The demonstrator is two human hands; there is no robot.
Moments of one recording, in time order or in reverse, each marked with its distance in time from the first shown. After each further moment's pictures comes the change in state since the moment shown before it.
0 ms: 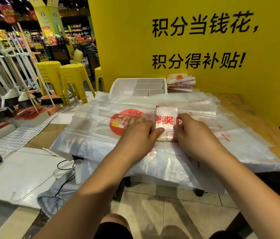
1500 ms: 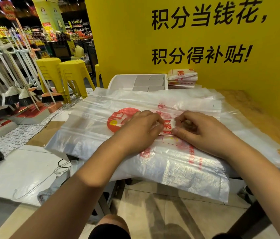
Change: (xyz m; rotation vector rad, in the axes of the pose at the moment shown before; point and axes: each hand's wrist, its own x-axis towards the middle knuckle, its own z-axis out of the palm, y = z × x) left_hand 0.025 -0.004 -0.004 0.044 -0.129 0.139; right_hand 0.024 0.058 -0.011 0.036 -0.058 -0.311
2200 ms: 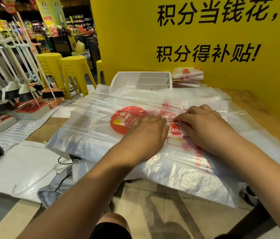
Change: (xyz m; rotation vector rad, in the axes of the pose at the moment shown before) left_hand -0.009 0.014 0.007 0.194 -0.056 -0.069; right_hand 0.020 -0.023 0.004 -0.473 -0.074 0.053
